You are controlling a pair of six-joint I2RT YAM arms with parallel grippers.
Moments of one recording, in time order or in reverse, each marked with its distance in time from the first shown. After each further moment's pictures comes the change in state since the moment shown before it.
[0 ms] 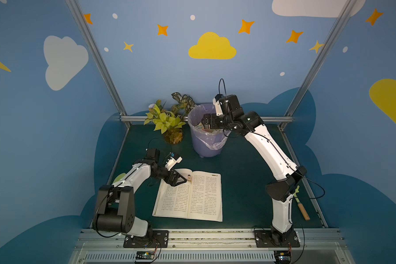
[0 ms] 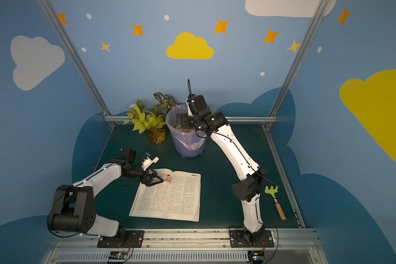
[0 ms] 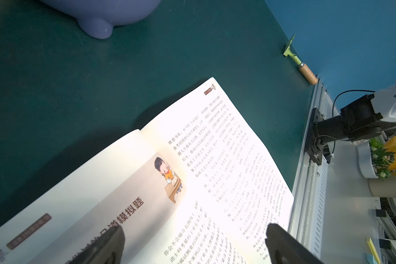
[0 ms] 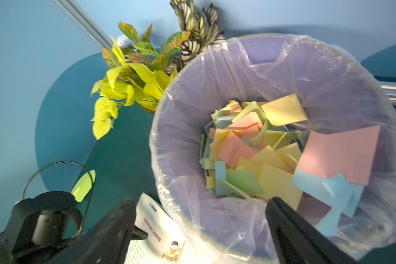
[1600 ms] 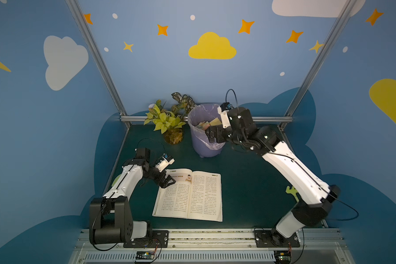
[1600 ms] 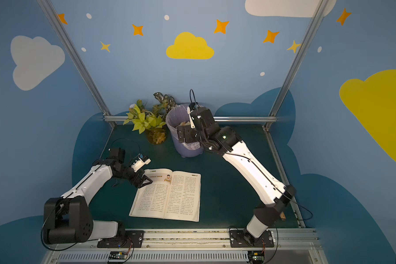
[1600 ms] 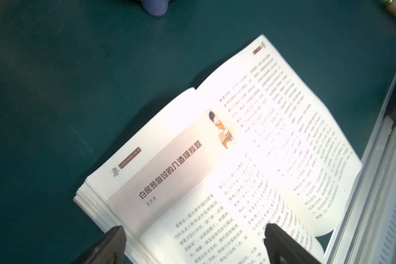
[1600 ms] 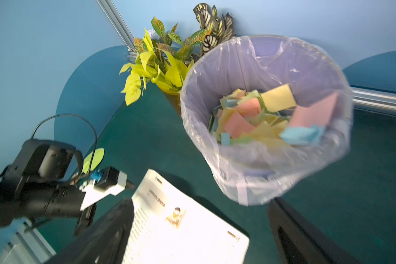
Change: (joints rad) left arm 0.119 -0.092 0.024 -0.169 -0.266 0.276; right arm 0.137 -0.519 -0.608 0.166 0.174 -0.018
